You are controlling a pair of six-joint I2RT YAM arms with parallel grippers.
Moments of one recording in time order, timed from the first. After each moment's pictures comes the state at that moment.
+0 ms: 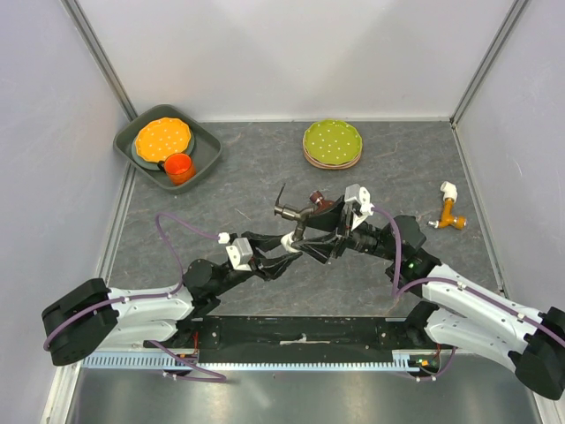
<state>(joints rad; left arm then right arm) -1.03 1.05 0.16 1.26 0.10 -0.06 0.80 0.90 0.54 0.57 -0.51 0.32</state>
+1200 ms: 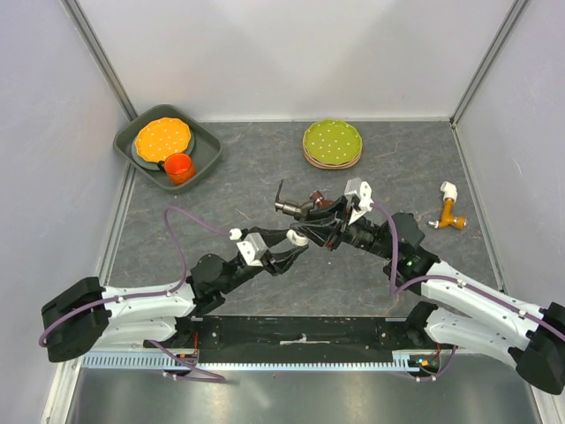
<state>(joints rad) -1.08 1.03 0.26 1.08 0.01 0.02 0.82 0.93 0.60 0.56 -0.41 0.30</state>
